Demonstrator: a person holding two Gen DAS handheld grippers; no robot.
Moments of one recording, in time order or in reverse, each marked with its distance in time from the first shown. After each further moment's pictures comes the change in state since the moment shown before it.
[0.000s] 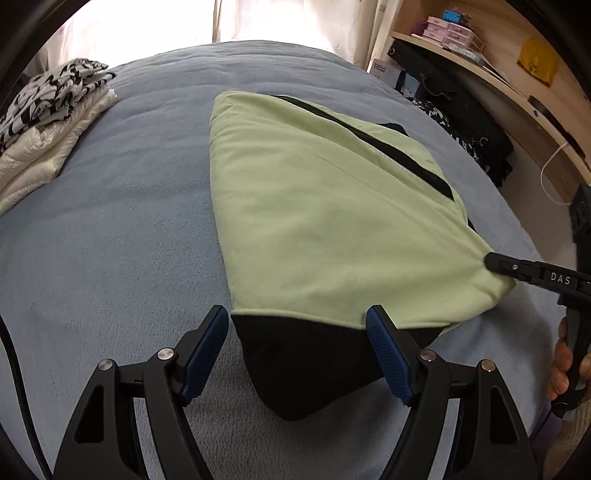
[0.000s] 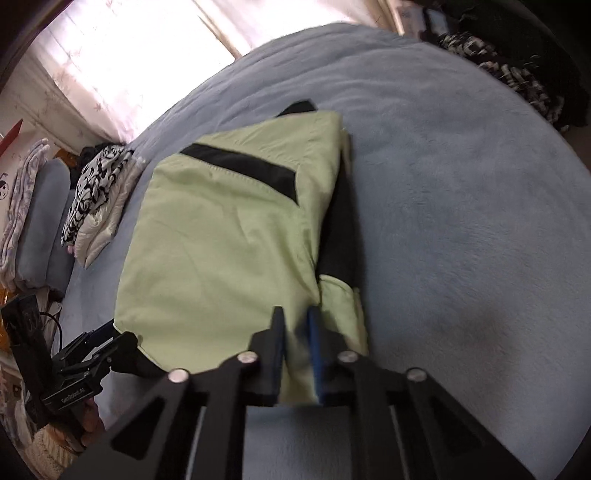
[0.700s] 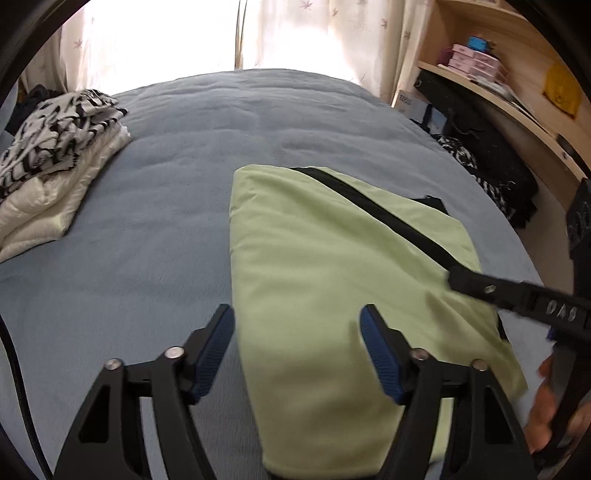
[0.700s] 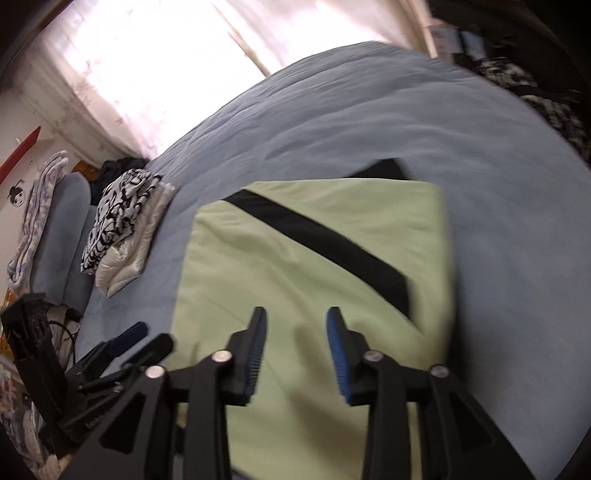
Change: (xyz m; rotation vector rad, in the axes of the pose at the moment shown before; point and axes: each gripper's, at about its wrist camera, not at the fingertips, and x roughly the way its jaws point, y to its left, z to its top) left arm 0.021 0.017 0.099 -0.064 -0.088 0.073; right arm 0.040 0.075 0.072 -0.028 -0.043 0.126
